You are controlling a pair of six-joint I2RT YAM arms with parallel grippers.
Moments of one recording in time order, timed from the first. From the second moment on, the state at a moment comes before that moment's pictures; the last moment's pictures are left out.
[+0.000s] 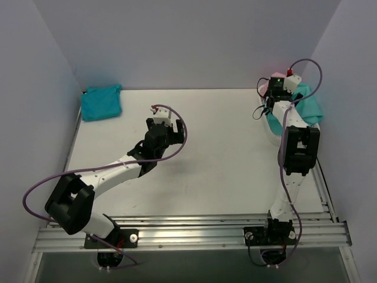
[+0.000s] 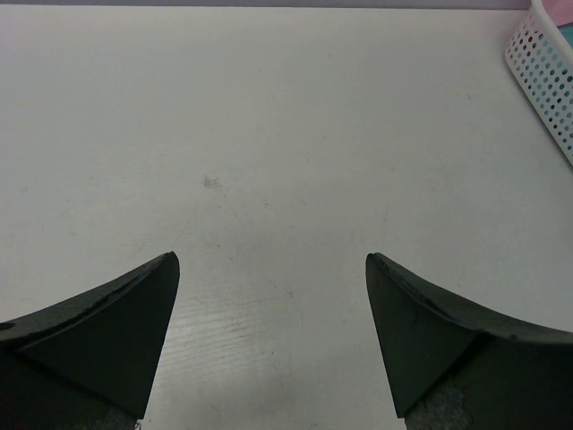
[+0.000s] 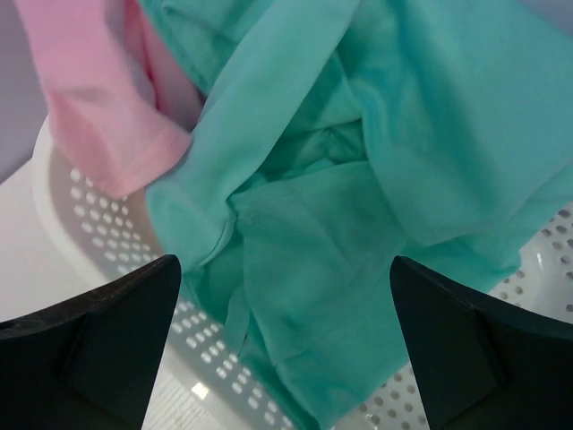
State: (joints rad) left arm -0.70 1.46 0.90 0.29 -0.41 -0.33; right arm -0.05 2.11 1.69 -0.21 0.62 0.42
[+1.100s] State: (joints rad) left arm -0.70 1.58 0.91 0.33 -0.40 -0.34; right arm -0.13 2.23 1.81 -0.14 0.56 0.47
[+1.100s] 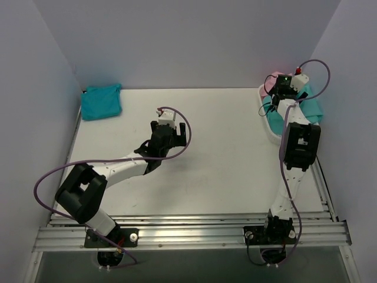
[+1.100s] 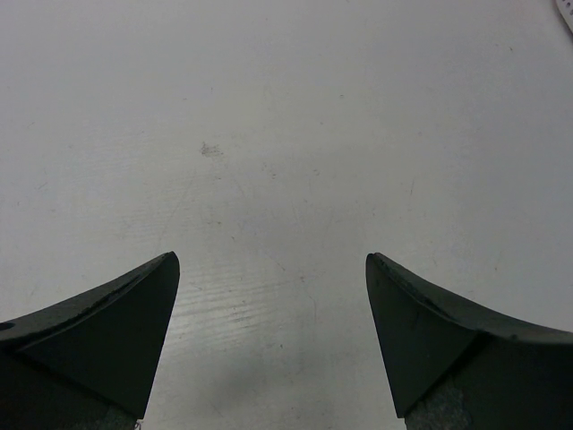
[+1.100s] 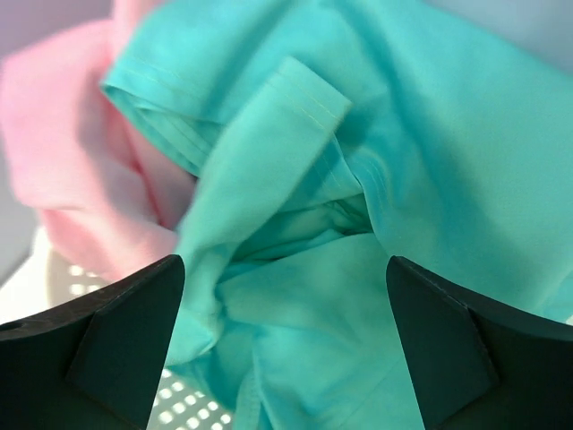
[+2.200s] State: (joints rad) left arm -0.70 1.62 0.92 0.36 -0.41 -0.33; right arm -0.15 2.46 2.09 -0.24 0.62 0.50
